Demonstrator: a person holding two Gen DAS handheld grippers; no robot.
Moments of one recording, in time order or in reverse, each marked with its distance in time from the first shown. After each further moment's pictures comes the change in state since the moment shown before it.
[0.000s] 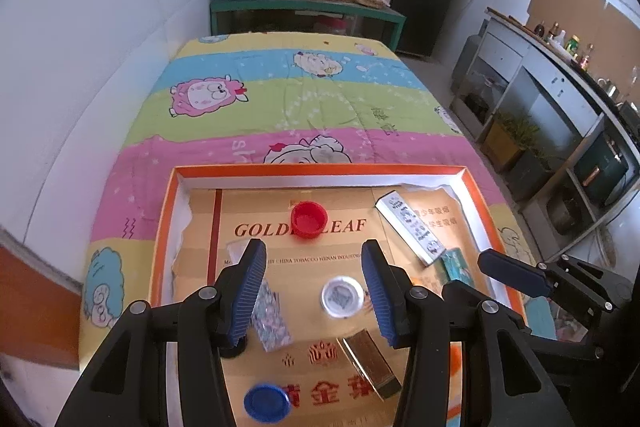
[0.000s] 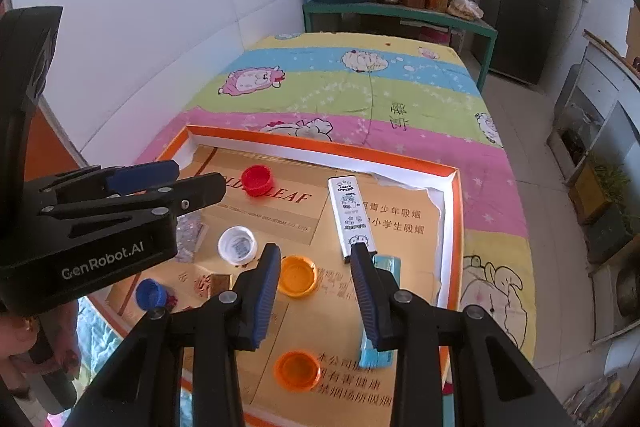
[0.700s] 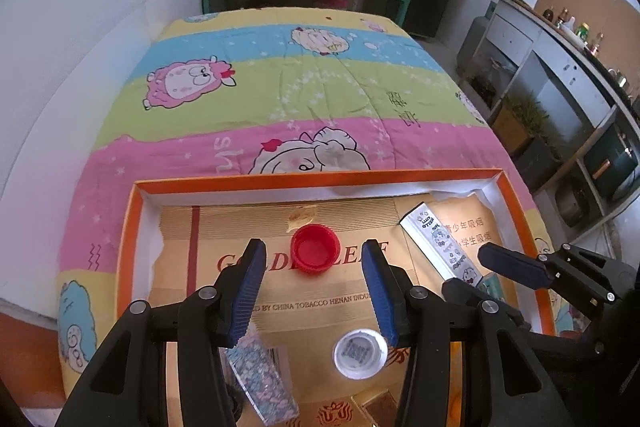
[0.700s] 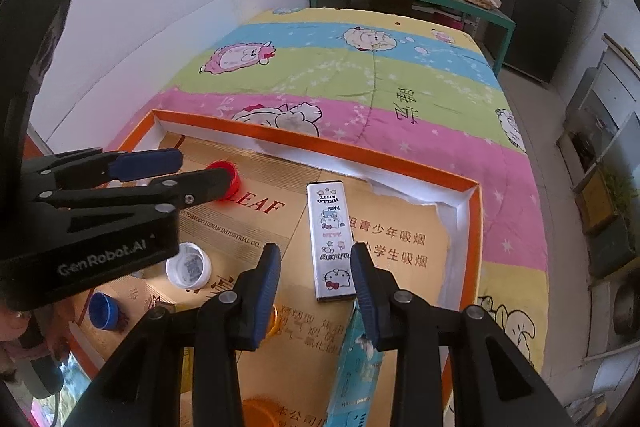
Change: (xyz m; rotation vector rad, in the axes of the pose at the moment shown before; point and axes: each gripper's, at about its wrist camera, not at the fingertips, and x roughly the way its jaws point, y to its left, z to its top) left arm 0.069 0.005 0.027 0.010 0.077 0.005; right arm 0.059 -0.019 0.020 -0.042 0.076 0.005
